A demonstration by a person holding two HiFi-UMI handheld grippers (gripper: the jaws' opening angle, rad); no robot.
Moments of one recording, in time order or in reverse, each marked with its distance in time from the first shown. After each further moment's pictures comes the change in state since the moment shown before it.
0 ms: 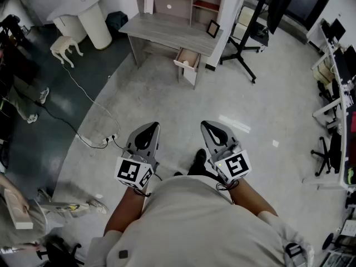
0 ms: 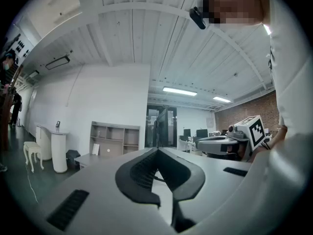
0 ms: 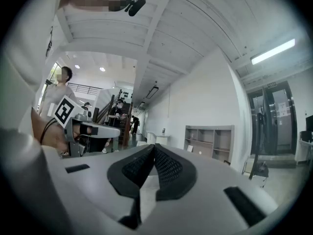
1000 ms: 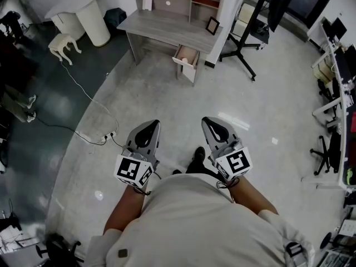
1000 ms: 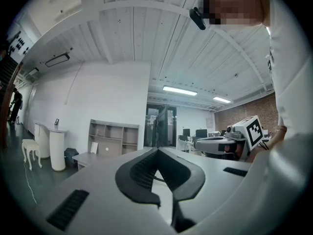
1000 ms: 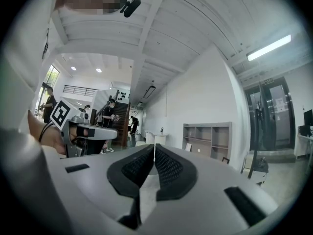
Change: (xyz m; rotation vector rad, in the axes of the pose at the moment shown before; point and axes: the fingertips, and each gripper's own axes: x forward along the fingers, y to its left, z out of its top) left arm 0.019 -0.002 -0.003 -0.021 0.005 0.002; right arm 0.005 -0.024 -0.007 0.043 0.003 -0.015
